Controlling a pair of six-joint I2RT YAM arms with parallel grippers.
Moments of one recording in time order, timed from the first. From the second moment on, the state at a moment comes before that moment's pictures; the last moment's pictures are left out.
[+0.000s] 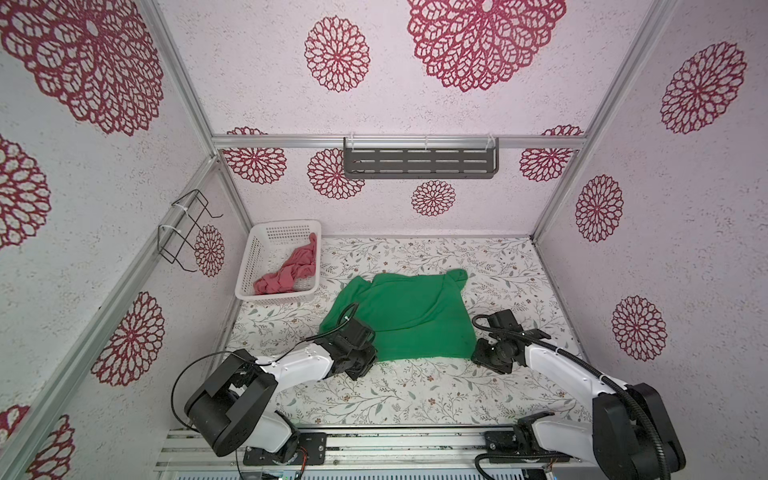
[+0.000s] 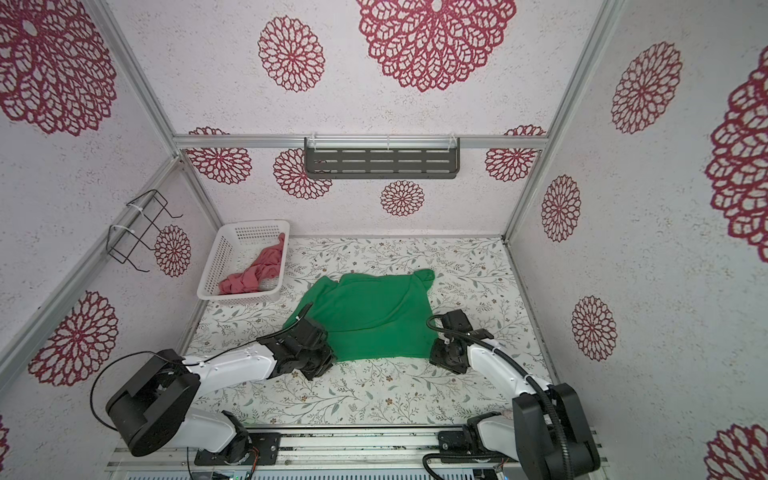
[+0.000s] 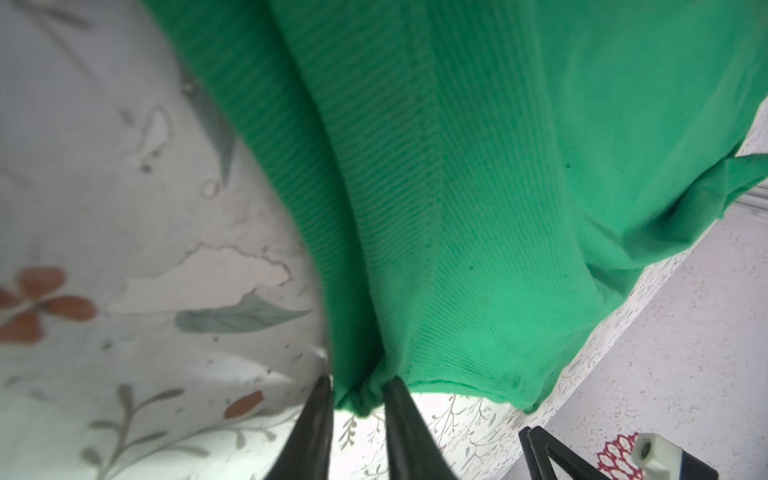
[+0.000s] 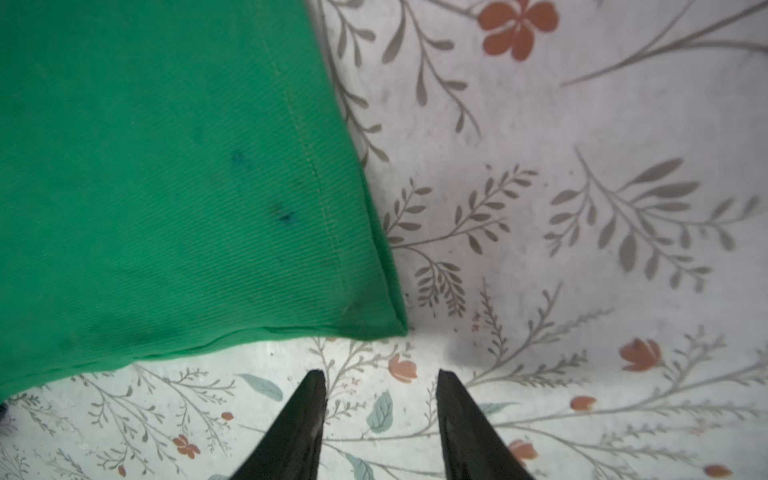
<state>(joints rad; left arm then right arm) -0.69 1.46 0.59 -0.18 0.12 -1.52 0.30 1.24 0.58 -0.61 -0.10 0.63</state>
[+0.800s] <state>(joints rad) -0.57 1.40 1.28 -0.65 -0.09 -1.07 0.32 1.28 1.16 -0.83 0.01 0.49</state>
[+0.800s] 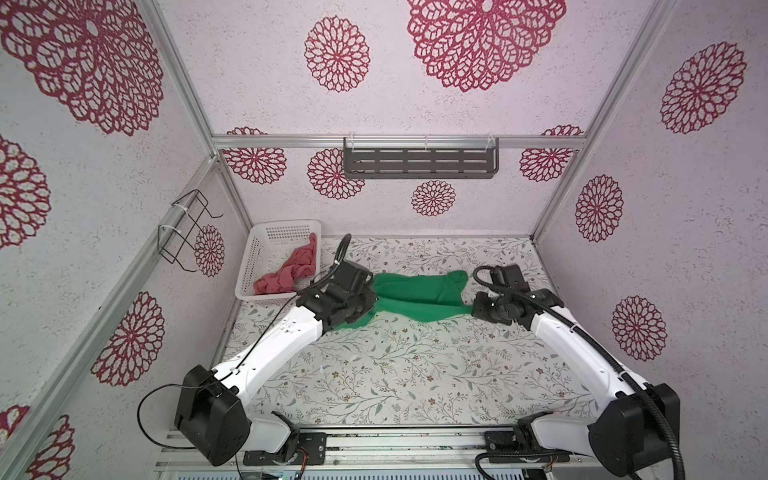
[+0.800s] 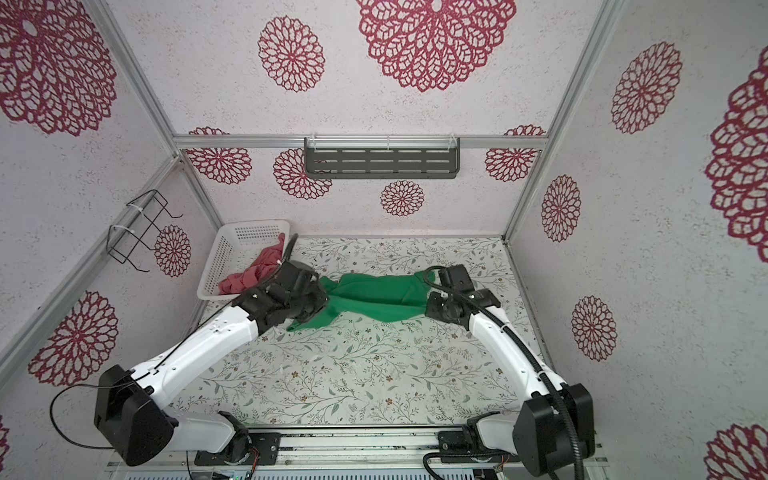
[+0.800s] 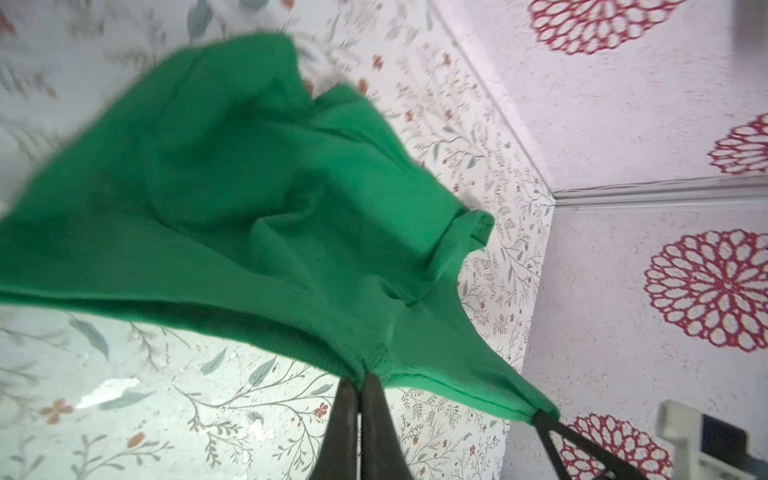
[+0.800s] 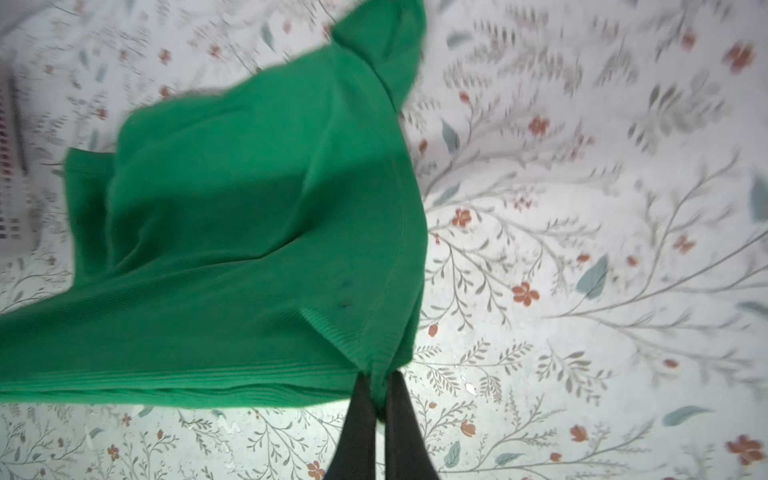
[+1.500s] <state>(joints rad) -0.43 1.56 2.05 -1.30 -0.03 -0.43 0.33 1.28 1.77 -1.19 -0.02 0.28</state>
